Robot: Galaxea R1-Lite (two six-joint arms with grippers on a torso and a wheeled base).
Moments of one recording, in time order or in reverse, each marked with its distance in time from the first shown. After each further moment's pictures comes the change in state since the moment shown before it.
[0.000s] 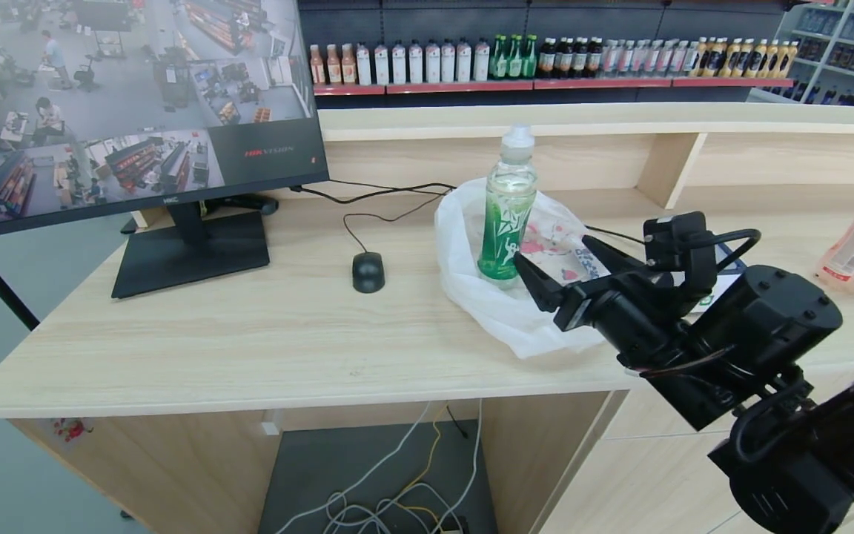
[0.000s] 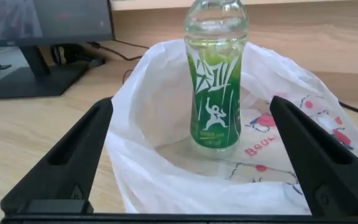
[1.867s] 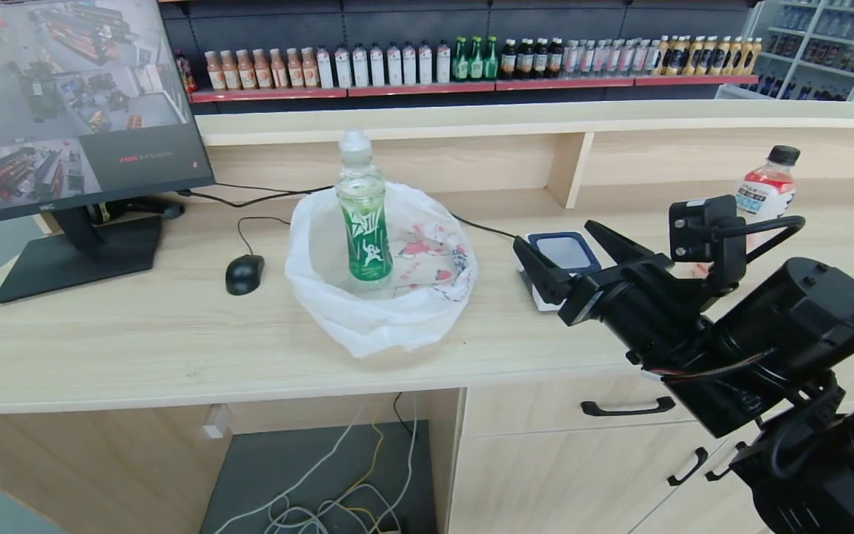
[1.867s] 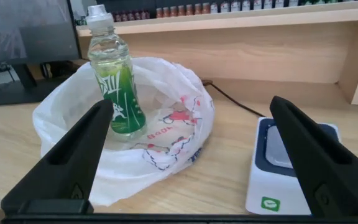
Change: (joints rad) left arm 0.000 0.000 0.000 0.001 0.000 -0.007; right arm 0.045 -0.062 0.015 -0.001 -0.004 0.016
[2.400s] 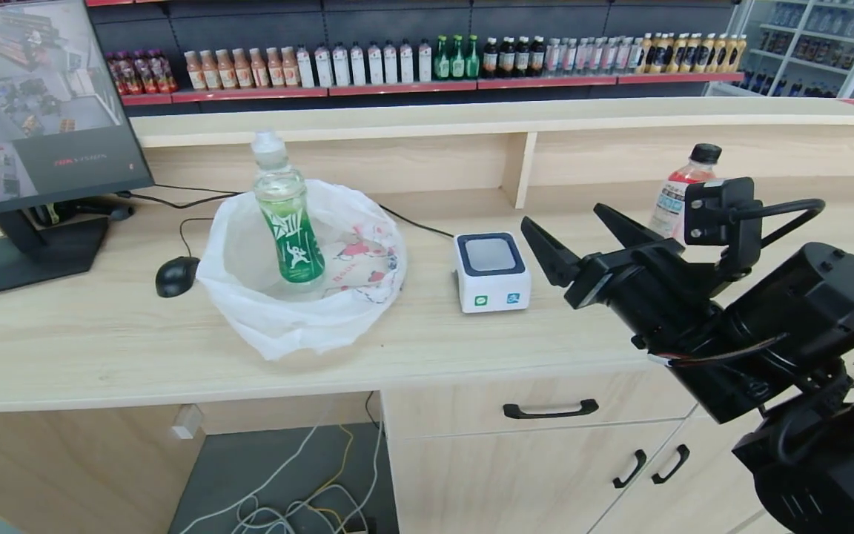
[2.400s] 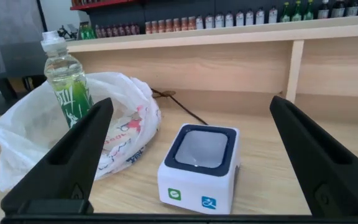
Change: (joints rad) left arm 0.000 0.000 0.000 -0.001 0.000 -0.002; right arm -0.012 -0.013 -0.034 -0.001 -0.001 0.000
